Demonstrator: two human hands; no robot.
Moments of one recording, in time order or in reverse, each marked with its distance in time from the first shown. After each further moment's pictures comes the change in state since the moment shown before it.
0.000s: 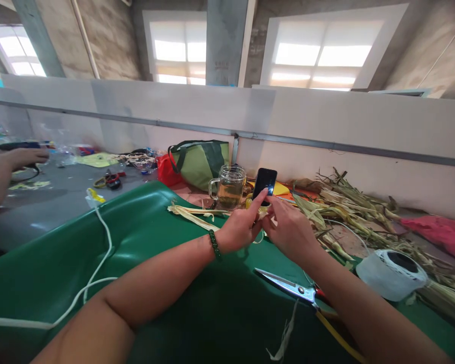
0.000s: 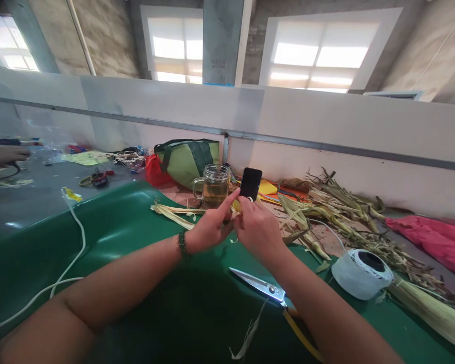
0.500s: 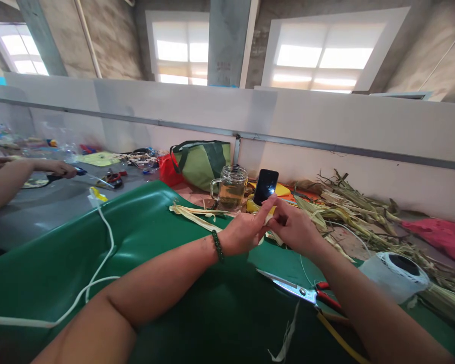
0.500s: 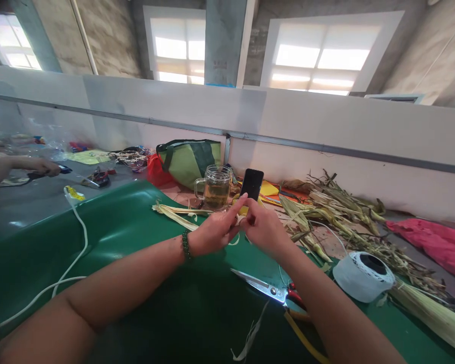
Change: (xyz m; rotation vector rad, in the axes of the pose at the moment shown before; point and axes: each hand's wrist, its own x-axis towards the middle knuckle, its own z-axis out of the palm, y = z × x) left_hand 0.000 -0.003 0.003 0.168 -0.066 0.115; right_hand 0.006 0.014 -0.009 0.344 -0.254 0.124
